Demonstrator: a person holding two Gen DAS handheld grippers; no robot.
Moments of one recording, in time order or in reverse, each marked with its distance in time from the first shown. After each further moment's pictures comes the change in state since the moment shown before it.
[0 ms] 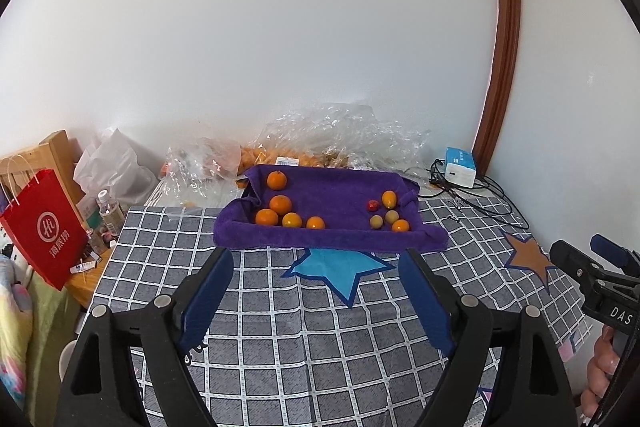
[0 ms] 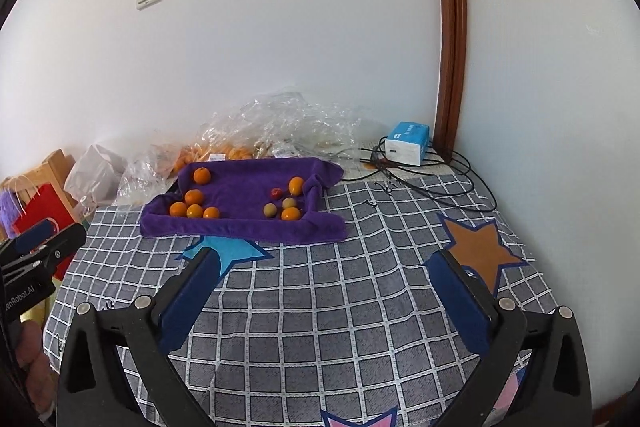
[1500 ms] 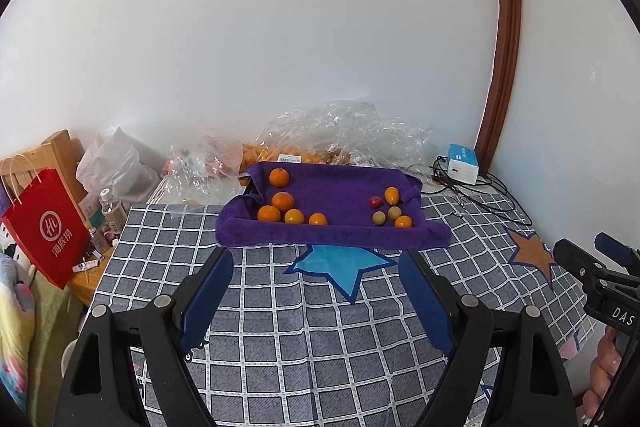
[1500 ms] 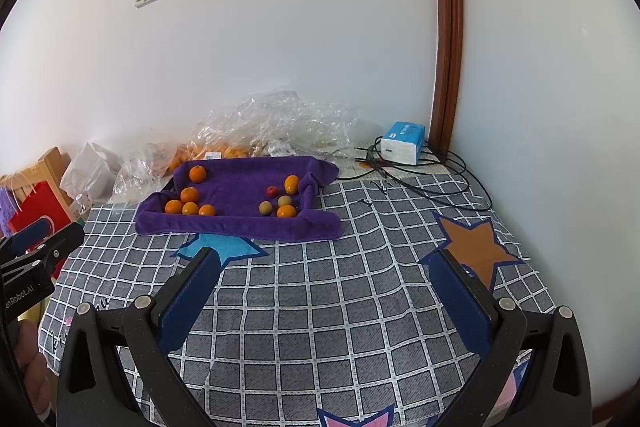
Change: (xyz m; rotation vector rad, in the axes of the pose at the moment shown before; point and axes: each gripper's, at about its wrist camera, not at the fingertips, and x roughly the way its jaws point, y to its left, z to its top) left arm 0.001 -0.001 -0.003 0.003 0.007 0.012; right arm -0.001 -0.005 -0.003 -0.005 -0.003 -0.005
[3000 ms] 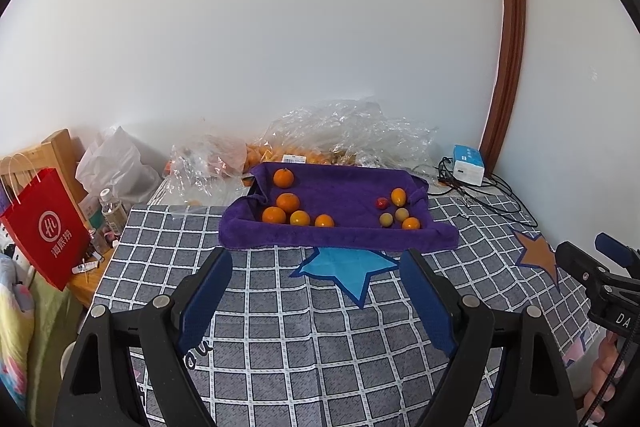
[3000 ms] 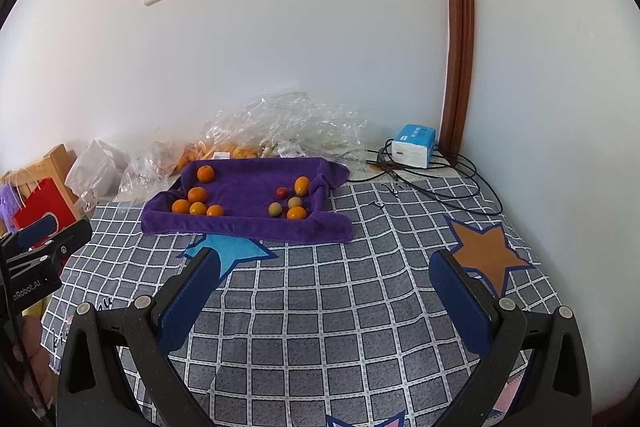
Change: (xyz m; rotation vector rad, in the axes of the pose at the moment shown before) left arm 0.012 0.007 -0.003 0.003 -0.010 0.009; right arm 0.011 0.008 -0.002 -0.019 -0.013 0.034
